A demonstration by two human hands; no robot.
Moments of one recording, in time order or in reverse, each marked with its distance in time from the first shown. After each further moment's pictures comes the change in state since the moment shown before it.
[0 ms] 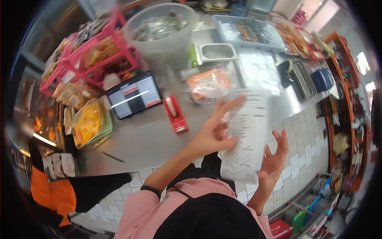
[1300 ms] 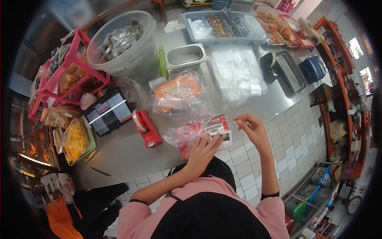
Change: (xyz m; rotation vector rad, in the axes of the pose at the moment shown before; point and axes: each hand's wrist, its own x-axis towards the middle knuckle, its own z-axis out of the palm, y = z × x) left_hand 0.007 -0.136 0.039 1.756 -0.182 0.095; right_hand 0.118 0.097 -0.114 -0.273 -0.310 0.500
